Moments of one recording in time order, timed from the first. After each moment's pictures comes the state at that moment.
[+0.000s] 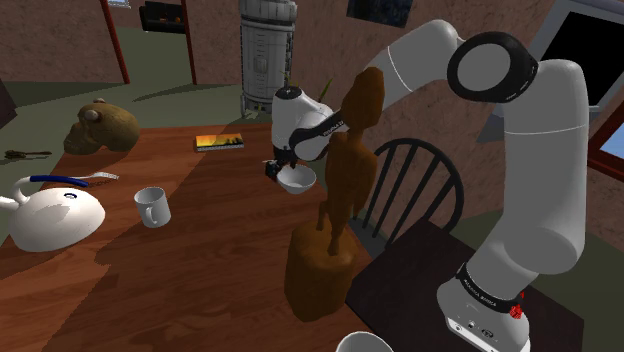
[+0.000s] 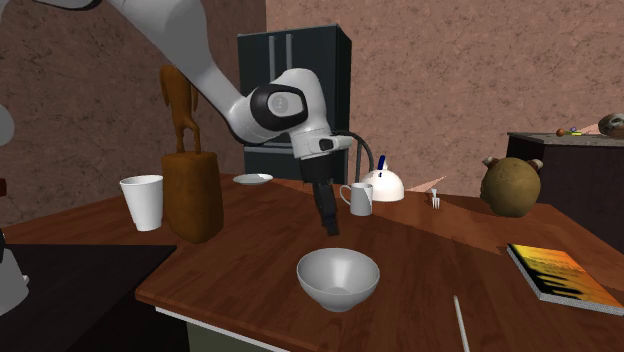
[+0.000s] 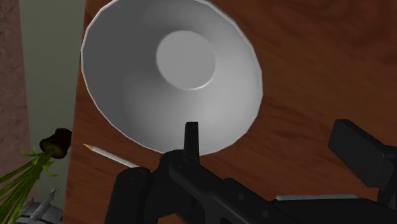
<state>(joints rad) 0.06 0.51 0.19 -1.87 -0.52 2.47 0.49</state>
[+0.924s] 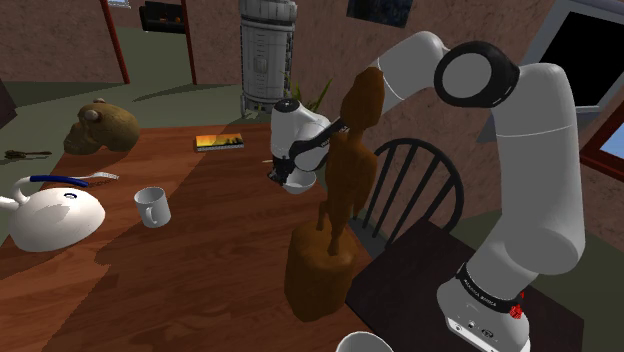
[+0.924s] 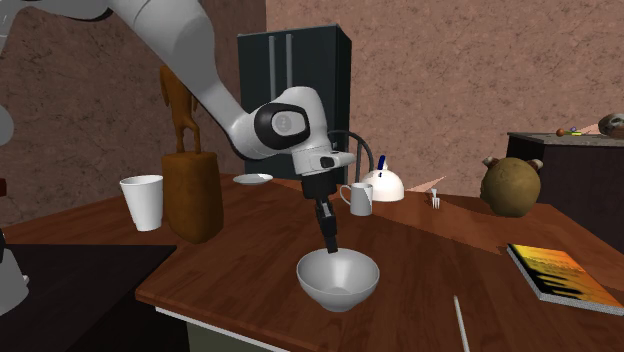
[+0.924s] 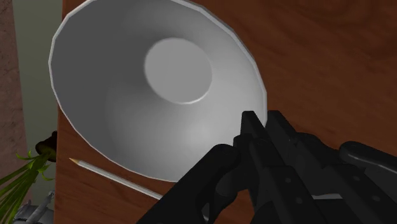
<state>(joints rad) 0.08 0.58 0.17 -1.86 -0.55 2.52 0.53</state>
